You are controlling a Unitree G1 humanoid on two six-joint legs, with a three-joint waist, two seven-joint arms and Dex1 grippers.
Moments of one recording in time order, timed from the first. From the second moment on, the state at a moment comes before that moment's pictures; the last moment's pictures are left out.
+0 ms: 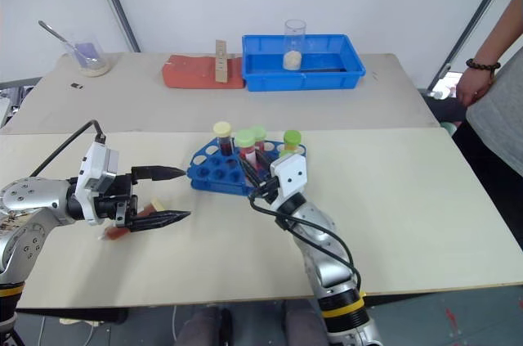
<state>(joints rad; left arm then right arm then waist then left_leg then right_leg) -0.19 0.87 0.18 -0.31 -0.63 0.46 -1.20 -0.24 -0.02 0.22 -0.10 0.15 -0.03 0.36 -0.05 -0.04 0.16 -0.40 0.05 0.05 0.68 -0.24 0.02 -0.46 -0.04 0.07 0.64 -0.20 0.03</state>
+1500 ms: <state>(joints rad) -0.20 0.83 0.16 -0.34 -0.63 0.46 -1.12 -0.18 0.03 0.22 0.03 0.08 -0.14 0.31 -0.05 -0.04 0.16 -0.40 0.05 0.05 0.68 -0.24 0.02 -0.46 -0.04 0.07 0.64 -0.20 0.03</state>
